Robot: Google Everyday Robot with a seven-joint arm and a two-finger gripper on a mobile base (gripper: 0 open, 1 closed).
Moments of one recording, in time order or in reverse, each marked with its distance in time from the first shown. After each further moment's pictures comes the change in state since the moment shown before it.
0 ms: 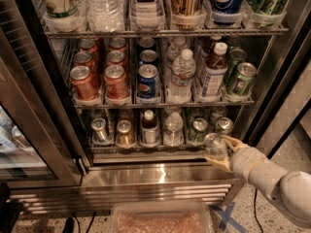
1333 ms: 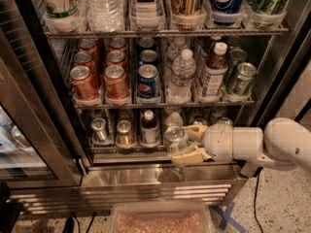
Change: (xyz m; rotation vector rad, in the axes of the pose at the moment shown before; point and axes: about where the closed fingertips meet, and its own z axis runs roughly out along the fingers) arm -0.136 0.096 0.006 -0.672 -0.250 0.059
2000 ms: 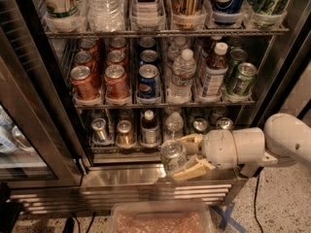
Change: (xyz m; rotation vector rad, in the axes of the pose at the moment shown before) arm -0.026 0.061 -0.005 -0.260 -0.055 -0.019
